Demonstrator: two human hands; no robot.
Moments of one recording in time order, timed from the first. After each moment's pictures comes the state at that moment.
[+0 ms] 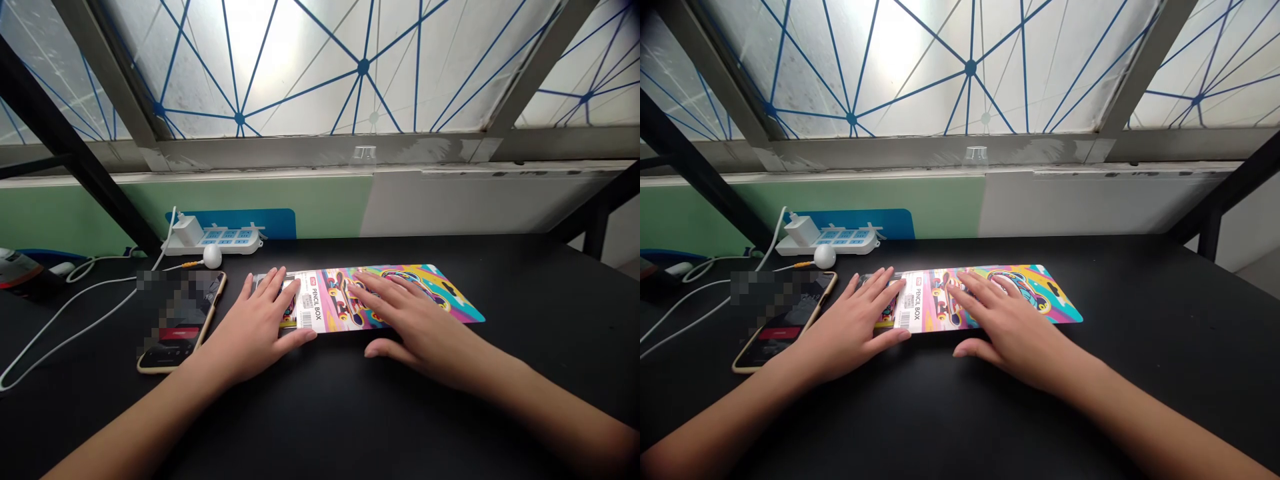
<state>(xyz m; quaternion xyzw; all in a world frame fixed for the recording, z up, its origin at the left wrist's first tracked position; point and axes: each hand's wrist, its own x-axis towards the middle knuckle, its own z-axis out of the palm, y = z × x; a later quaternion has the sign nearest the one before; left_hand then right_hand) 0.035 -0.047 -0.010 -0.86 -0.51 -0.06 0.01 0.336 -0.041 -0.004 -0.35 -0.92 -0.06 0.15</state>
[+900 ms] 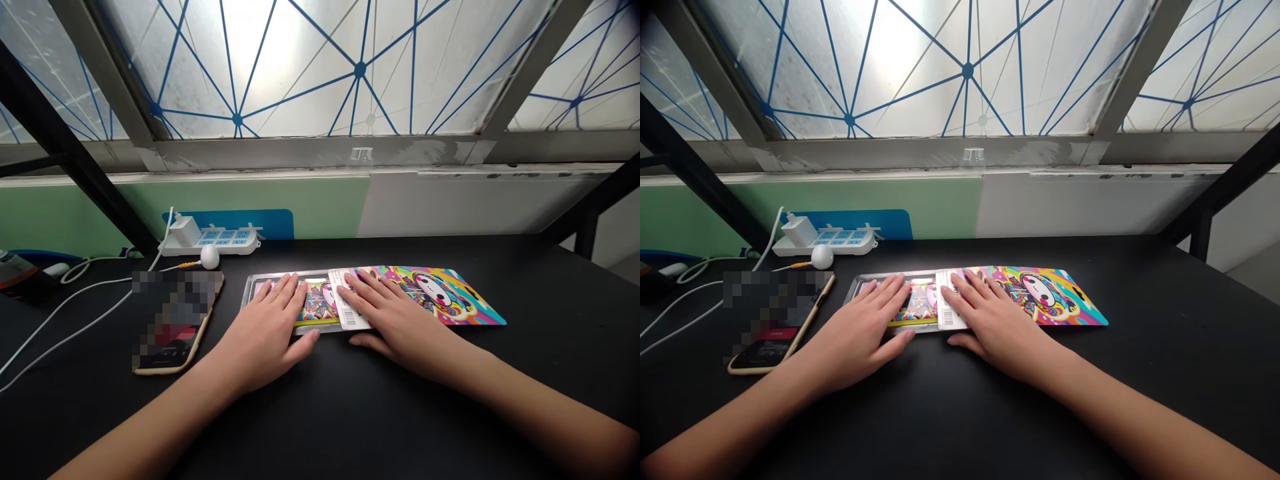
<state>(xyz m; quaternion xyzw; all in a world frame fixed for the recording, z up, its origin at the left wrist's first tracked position) 0.052 -0.052 -0.010 -0.88 -0.47 -0.04 0.04 0.325 -0.034 -0.026 -0.37 -0.92 -0.07 0.10</state>
